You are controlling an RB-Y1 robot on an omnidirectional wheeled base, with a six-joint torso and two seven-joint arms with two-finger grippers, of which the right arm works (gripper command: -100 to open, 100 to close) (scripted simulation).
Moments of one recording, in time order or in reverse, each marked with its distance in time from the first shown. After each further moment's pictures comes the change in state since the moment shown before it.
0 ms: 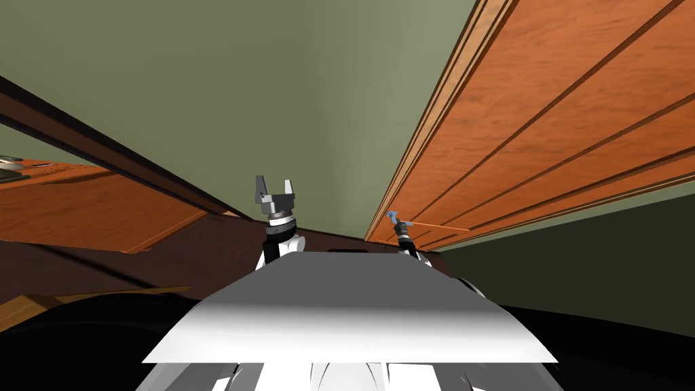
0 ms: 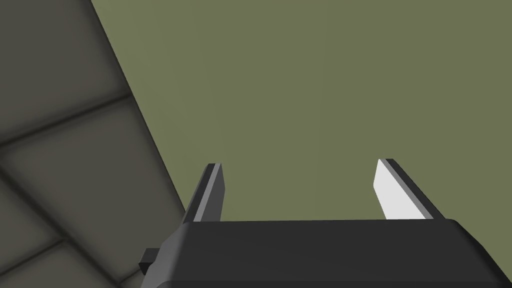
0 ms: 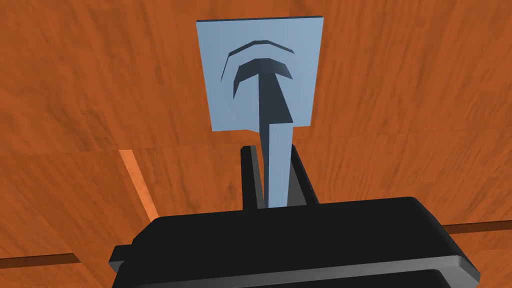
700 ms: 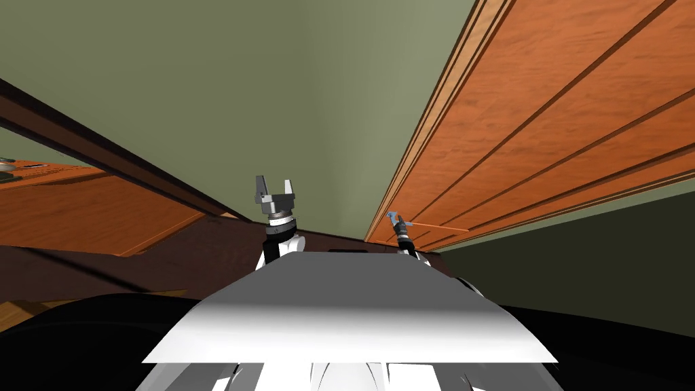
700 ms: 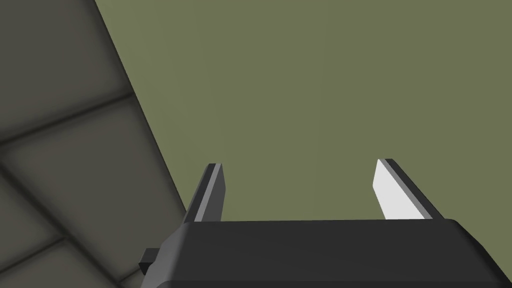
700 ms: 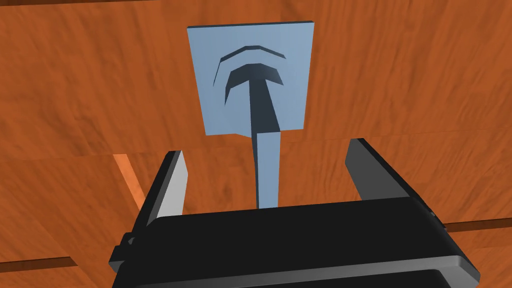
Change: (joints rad) arm -0.004 0.009 -0.003 0.003 -0.001 0.003 0.004
